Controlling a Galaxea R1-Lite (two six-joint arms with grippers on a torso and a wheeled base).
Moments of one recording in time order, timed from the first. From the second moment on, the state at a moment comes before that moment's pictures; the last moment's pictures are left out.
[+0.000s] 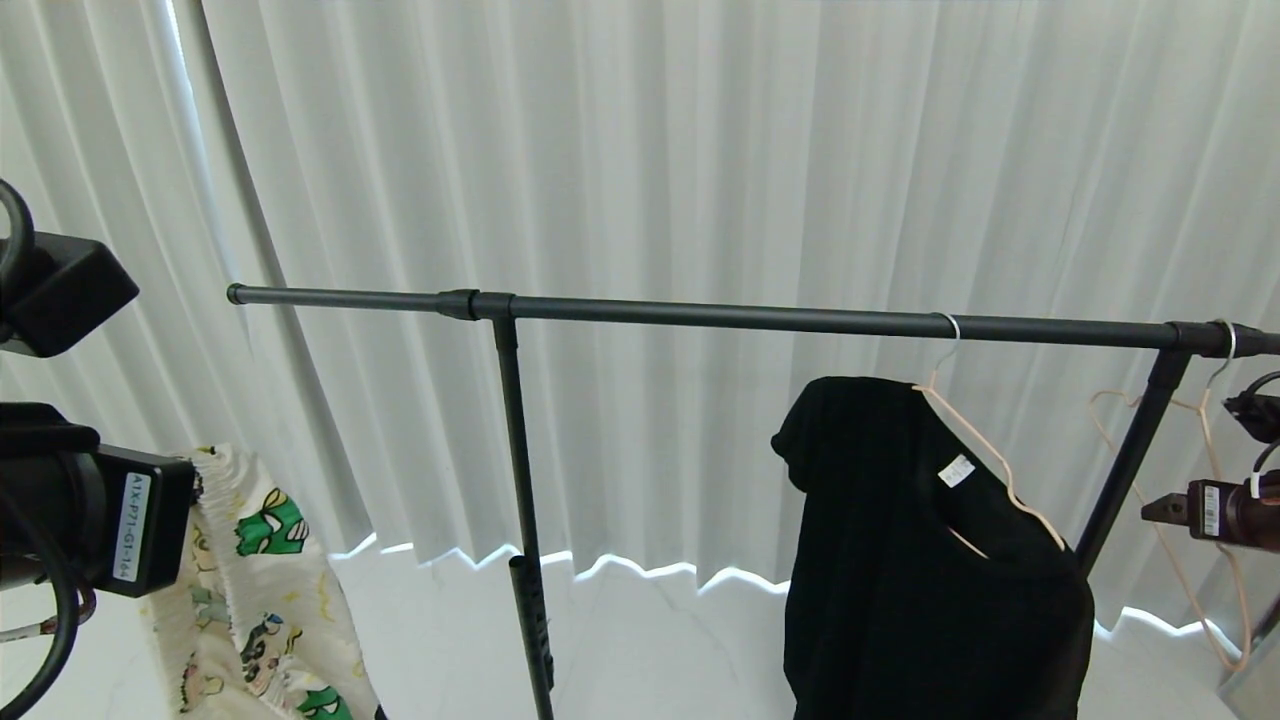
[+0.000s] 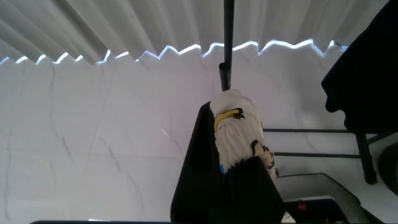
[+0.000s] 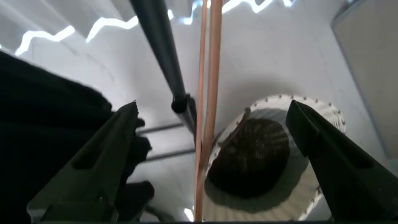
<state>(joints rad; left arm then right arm) -0.44 1.14 -1.06 0.58 0.32 -0.06 -0.30 1.71 -0.80 -0.16 0.03 0.03</state>
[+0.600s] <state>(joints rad) -0.44 1.14 -1.05 0.58 0.32 -0.06 -0.29 1.69 -0.76 -0.23 0.03 0.03</state>
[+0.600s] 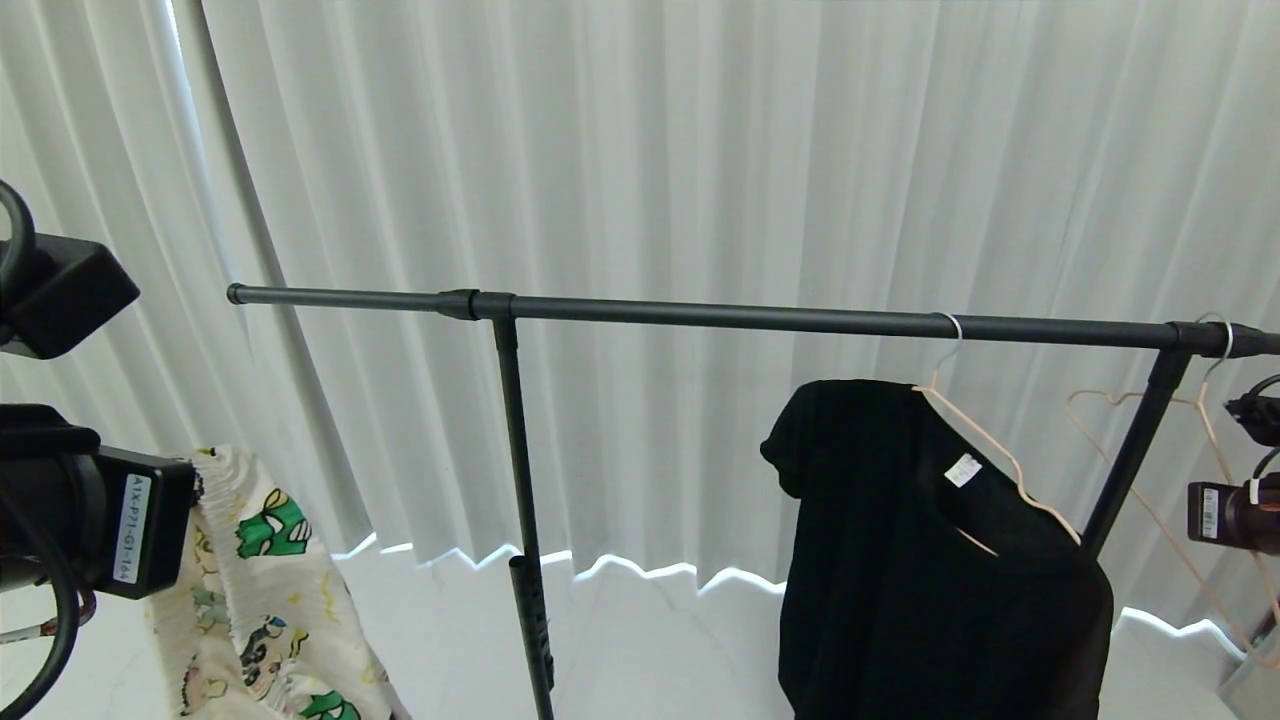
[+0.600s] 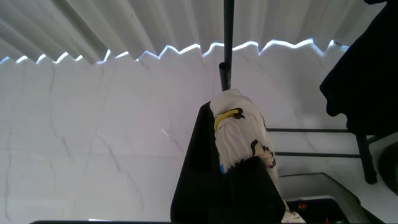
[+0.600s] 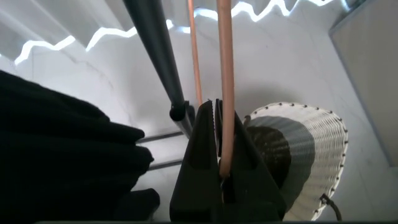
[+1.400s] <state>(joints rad) -0.44 1.10 -1.06 0.58 0.32 -0.06 -0.30 1.48 -0.57 -0.45 0.03 -0.05</state>
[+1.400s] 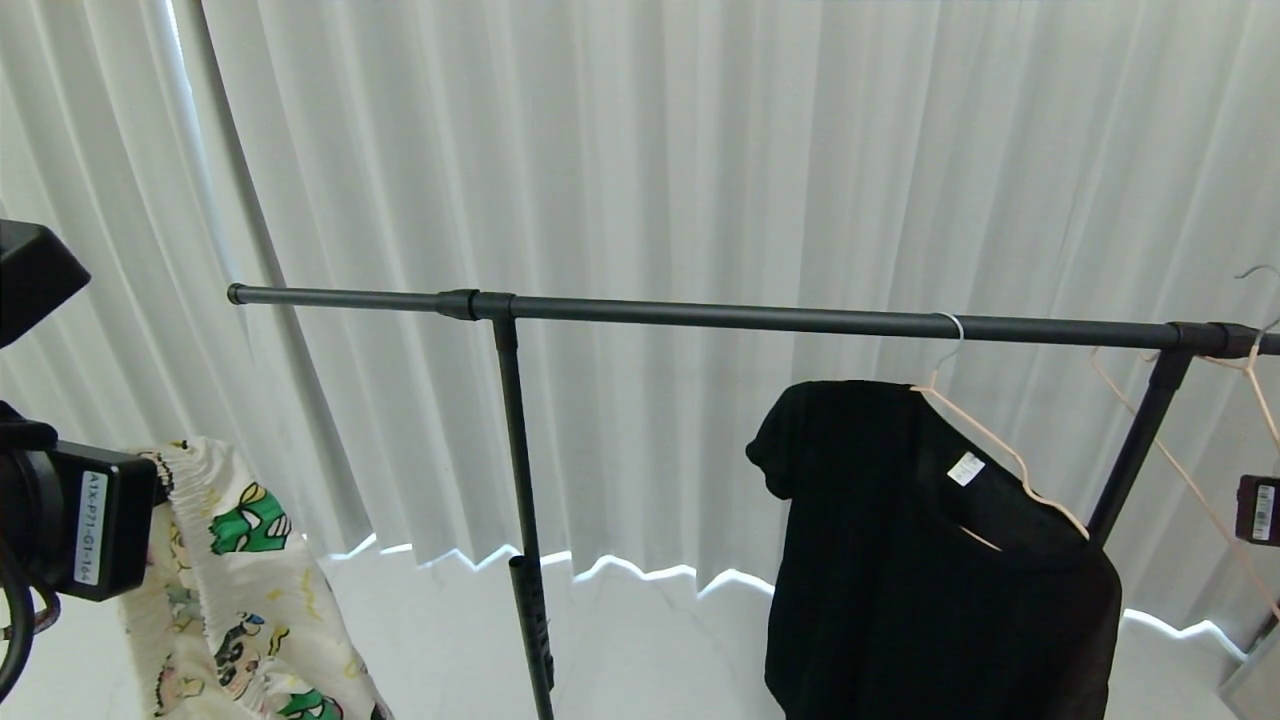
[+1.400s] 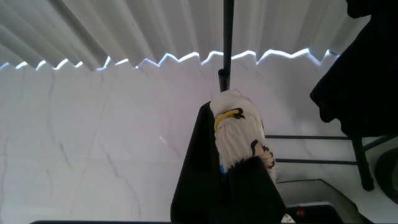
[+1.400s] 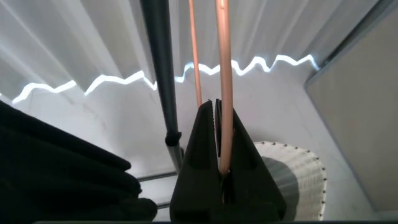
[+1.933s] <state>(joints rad) -0.44 1.10 -1.06 0.58 0.33 -0.06 -0.33 1.31 -0.51 -0.40 0.03 -0.12</state>
